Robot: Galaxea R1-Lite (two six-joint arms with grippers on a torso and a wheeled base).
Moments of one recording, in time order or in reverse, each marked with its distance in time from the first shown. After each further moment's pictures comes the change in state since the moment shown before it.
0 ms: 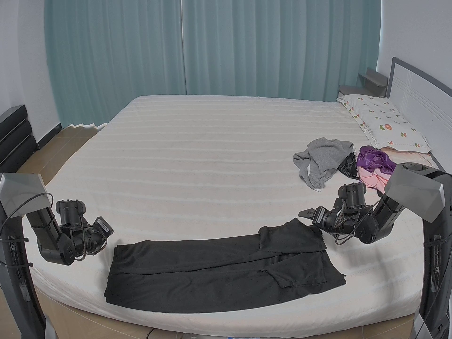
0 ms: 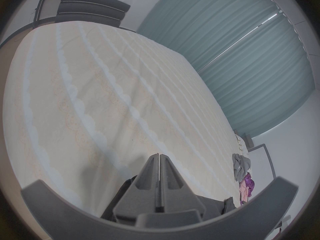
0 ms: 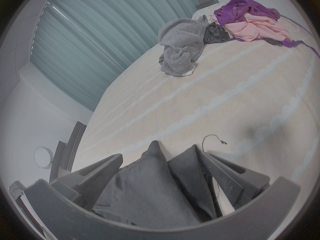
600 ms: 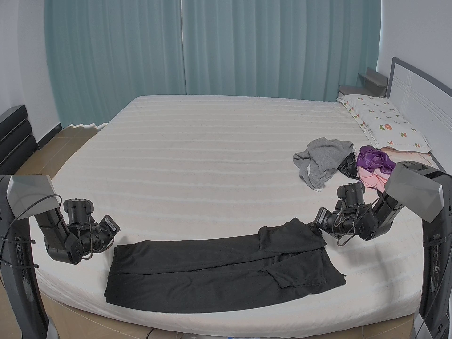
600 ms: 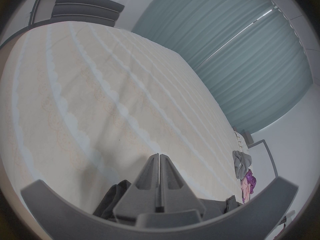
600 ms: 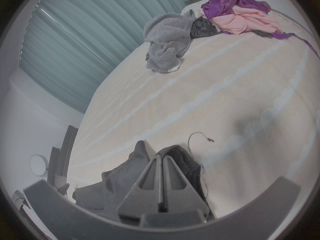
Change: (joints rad) left arm -0.048 0.047 -0.057 -0.015 0.017 0.008; right arm -0.006 0.013 -0.052 0.114 -0.040 0.037
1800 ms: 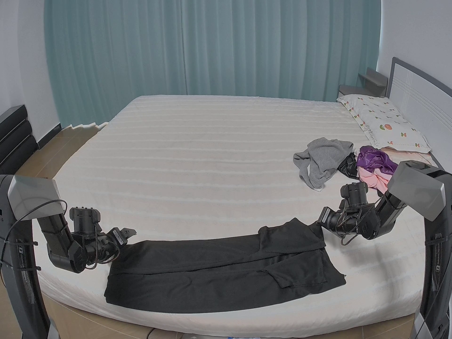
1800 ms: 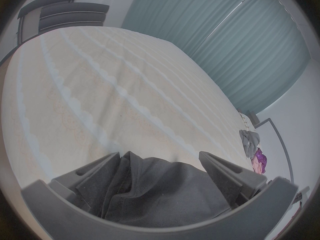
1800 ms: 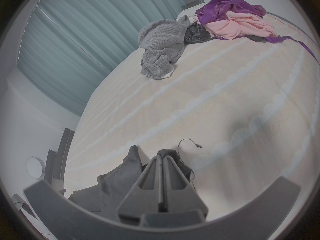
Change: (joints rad) left arm -0.053 -0.012 0.091 -0.004 0.030 0.126; right arm -0.018 -0.011 0.013 -0.003 -0.036 -0.008
